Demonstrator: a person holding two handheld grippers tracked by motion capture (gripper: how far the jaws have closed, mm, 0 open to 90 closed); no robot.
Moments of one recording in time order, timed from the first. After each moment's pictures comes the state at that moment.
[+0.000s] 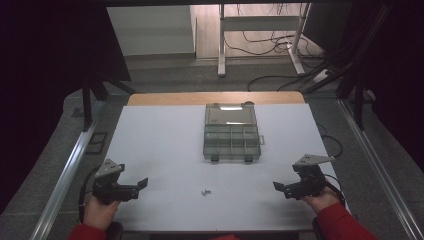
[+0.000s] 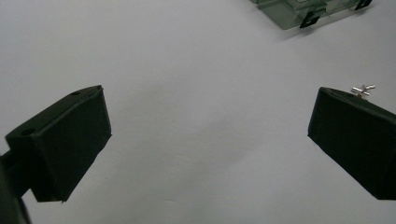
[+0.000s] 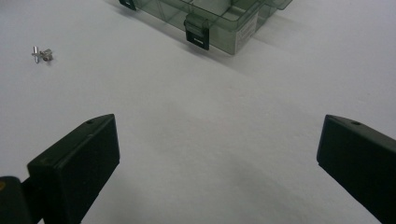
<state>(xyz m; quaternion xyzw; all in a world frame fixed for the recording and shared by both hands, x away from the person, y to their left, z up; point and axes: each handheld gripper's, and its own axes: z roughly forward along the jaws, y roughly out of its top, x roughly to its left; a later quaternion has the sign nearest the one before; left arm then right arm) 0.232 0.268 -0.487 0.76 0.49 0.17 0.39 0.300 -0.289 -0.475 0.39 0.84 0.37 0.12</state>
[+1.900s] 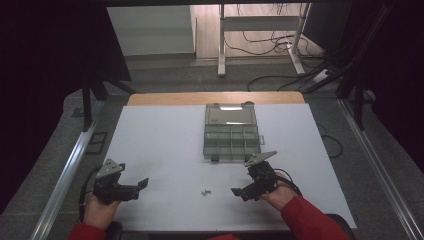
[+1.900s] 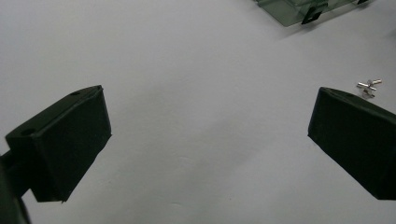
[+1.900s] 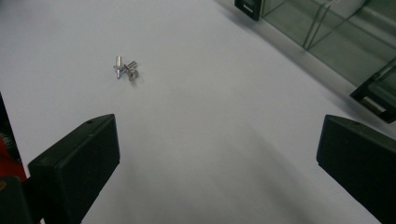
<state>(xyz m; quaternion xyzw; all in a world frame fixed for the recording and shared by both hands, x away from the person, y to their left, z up) 0.234 0.268 -0.489 0.76 0.48 0.18 0.39 0.311 -0.171 -0.490 0.30 0.89 0.33 0.04</state>
